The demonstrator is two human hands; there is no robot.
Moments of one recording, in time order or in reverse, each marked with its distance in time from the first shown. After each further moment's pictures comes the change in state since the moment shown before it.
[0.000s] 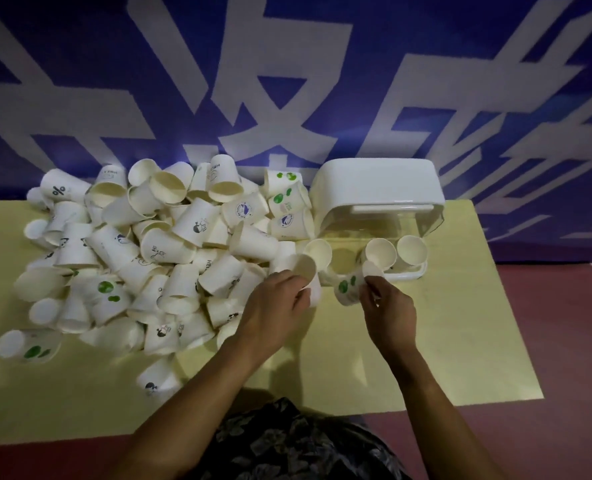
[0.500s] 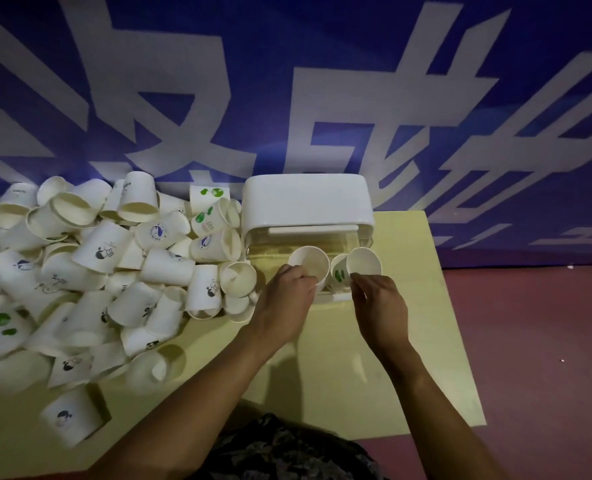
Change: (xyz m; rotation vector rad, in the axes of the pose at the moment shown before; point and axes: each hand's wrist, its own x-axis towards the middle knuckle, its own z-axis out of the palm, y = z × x) left_hand 0.110 0.103 0.111 0.089 -0.081 0.033; right_hand 0.098 0.113 -0.068 -0.174 0.032 -0.247
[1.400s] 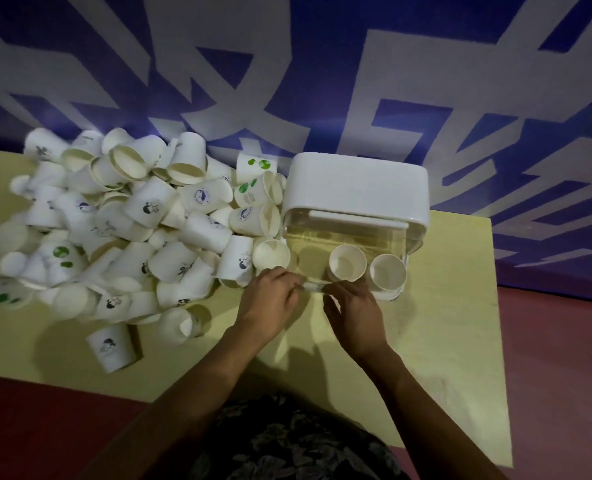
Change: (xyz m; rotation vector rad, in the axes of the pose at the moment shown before) left_hand -0.041 -0.049 0.006 0.051 0.040 -0.321; right_hand -0.008 -0.030 0.061 0.148 -0.316 -0.265
